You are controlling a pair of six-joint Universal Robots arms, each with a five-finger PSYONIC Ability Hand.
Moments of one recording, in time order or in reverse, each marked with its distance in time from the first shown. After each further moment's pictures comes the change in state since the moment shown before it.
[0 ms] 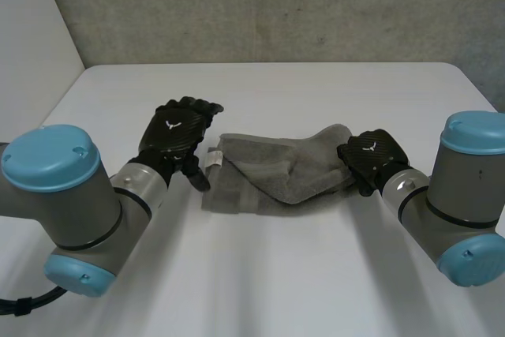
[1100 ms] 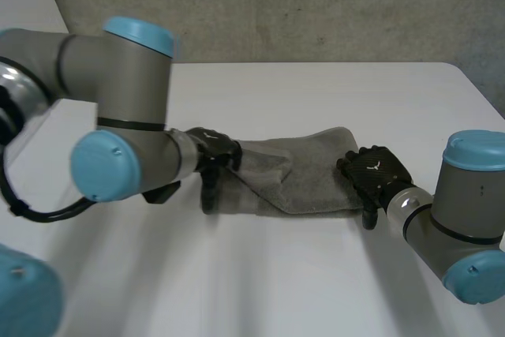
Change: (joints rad) left arm -0.077 -0.408 0.947 -1.129 -0.031 0.202; right arm -0.028 0.010 0.085 -0.026 -0.011 0.000; left_hand 0.219 0.215 0.233 0.204 0.258; right_hand -1.049 -1.023 -1.087 -1.088 -1.082
